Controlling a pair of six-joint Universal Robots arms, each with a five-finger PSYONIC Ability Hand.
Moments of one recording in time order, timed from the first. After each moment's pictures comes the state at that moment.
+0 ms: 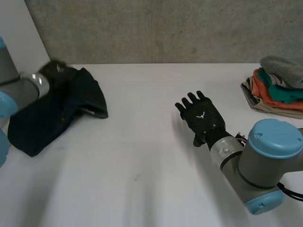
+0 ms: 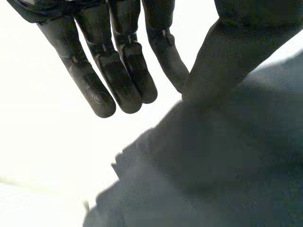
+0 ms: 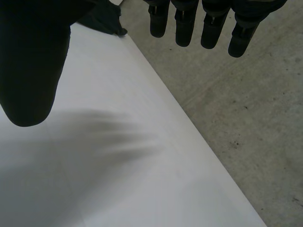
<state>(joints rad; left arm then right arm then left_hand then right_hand) 4.64 -2.59 -0.38 2.70 -1.20 3.97 2.06 -1.09 1.72 -0.54 1.40 2.56 1.14 1.19 1.19 1.20 0.99 0.22 0.21 0.21 0.21 0.04</state>
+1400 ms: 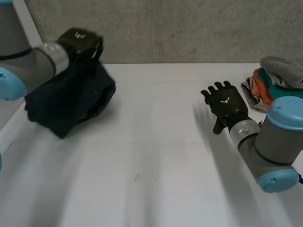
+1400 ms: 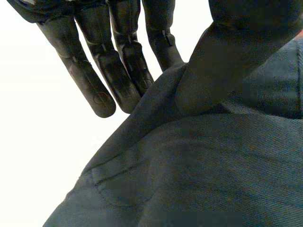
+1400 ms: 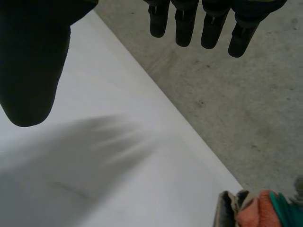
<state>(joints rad) 4.42 -2.35 -0.43 2.66 -1.27 3.53 1.93 -1.08 1.61 -0.42 1.46 2.61 1.17 1.19 1.18 1.20 0.98 0.22 0.21 0.21 0.21 0.04</state>
